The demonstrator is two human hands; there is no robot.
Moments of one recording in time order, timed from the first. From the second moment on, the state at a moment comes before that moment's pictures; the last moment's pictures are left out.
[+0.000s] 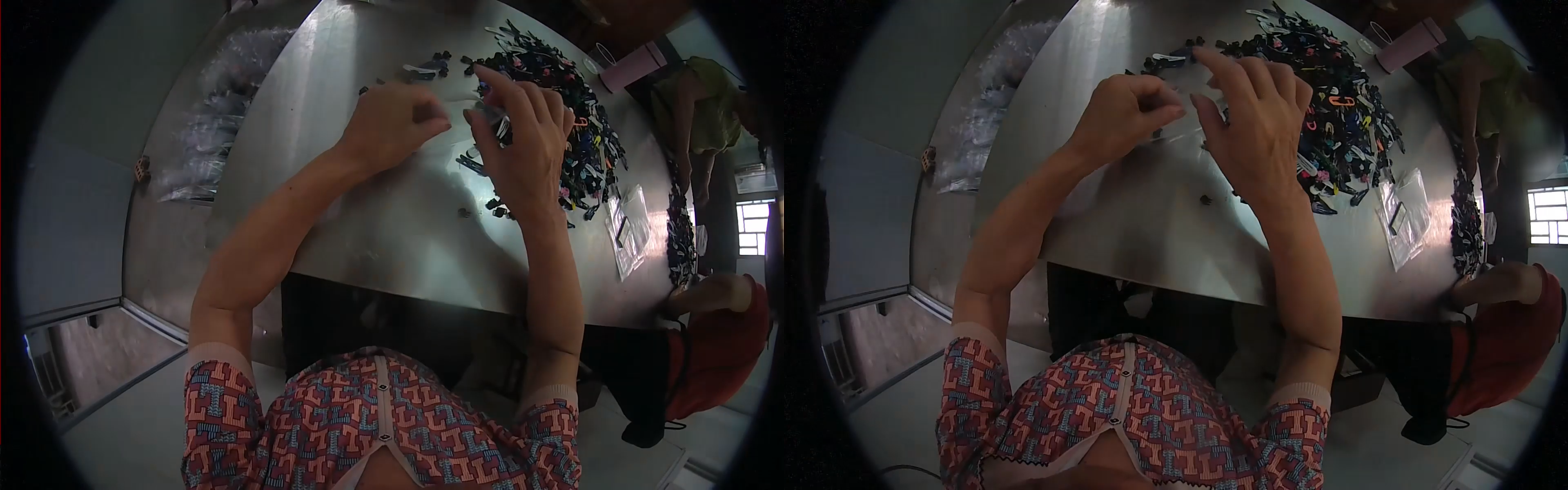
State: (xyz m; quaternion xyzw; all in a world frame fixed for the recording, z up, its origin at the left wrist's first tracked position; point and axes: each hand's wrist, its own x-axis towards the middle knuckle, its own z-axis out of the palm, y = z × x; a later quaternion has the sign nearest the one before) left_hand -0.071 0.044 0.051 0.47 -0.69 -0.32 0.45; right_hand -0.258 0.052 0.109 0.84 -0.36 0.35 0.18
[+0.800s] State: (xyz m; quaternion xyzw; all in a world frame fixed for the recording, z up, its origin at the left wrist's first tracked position) left_hand -0.066 0.034 0.047 0.42 -0.74 -0.08 0.52; right_hand -0.268 0.047 0.107 0.88 -0.35 0.30 0.15
